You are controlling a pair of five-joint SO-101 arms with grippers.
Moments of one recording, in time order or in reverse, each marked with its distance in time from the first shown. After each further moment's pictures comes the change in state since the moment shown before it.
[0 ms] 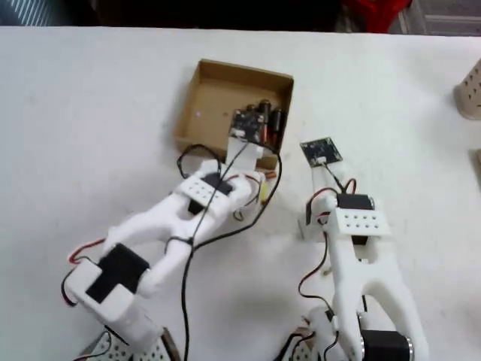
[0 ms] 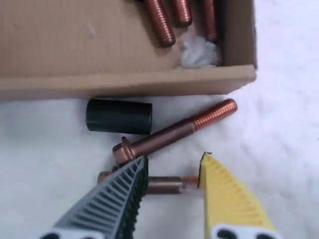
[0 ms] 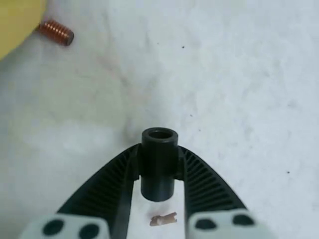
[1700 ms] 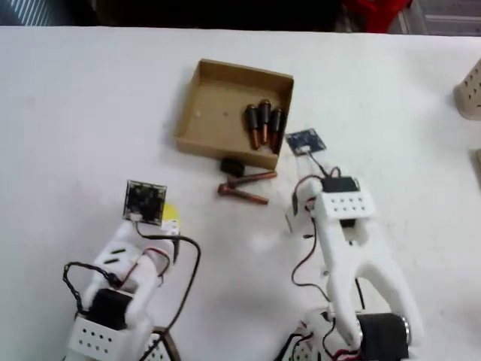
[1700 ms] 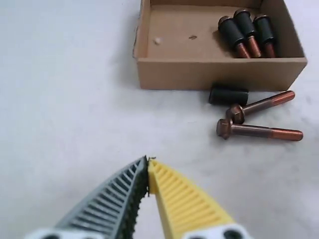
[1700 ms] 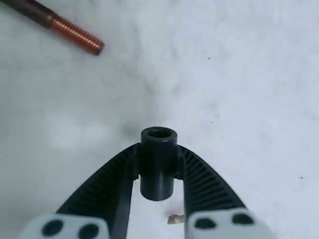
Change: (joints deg) left arm -16.2 -112.5 63.2 24.6 -38.7; right arm -4.4 4.3 -6.3 4.5 -4.2
